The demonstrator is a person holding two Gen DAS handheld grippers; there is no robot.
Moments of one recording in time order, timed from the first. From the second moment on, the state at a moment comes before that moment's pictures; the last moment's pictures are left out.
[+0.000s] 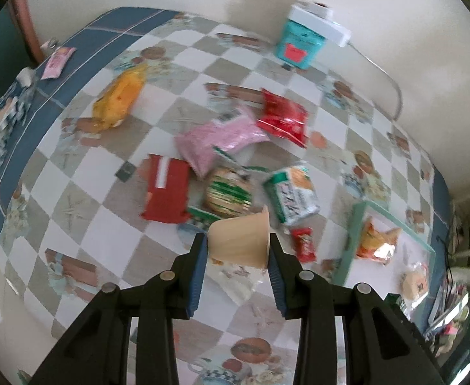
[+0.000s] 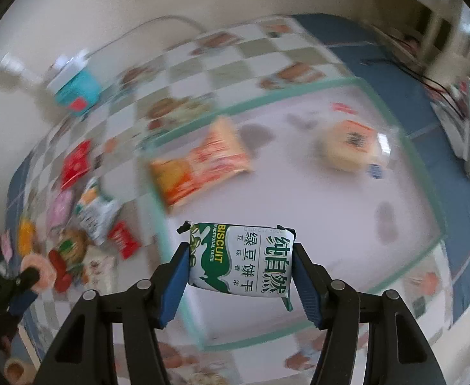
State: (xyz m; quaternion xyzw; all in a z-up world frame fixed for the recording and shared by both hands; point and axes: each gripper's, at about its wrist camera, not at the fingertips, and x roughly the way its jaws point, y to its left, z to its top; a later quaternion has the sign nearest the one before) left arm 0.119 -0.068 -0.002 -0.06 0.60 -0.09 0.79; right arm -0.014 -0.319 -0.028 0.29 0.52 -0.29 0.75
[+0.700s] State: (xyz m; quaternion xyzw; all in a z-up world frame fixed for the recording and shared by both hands) left arm 0.040 -0.217 -0.014 0.05 0.63 -0.24 0.74; right arm -0.107 -0.427 -0.037 0.36 0.50 -0.39 0.69
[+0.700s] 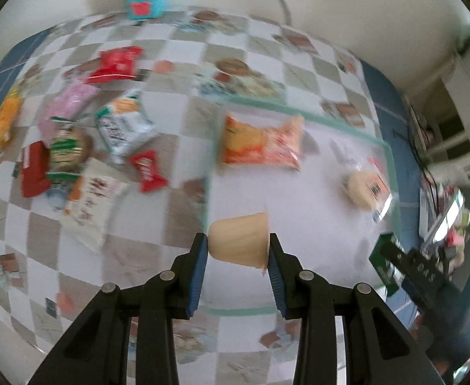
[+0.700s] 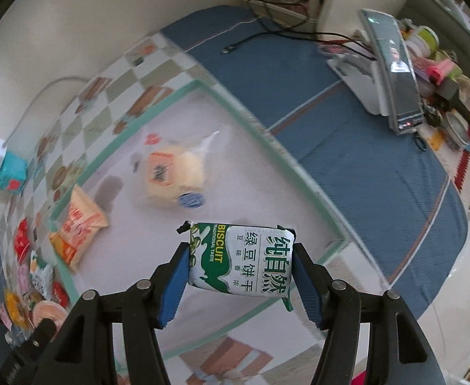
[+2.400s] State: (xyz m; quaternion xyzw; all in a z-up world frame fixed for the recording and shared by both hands) left arm 0.063 -0.177 -0.038 0.05 0.64 -0.12 0.76; right arm -0.105 -0.428 -0.045 0.35 0.51 -0.38 0.69
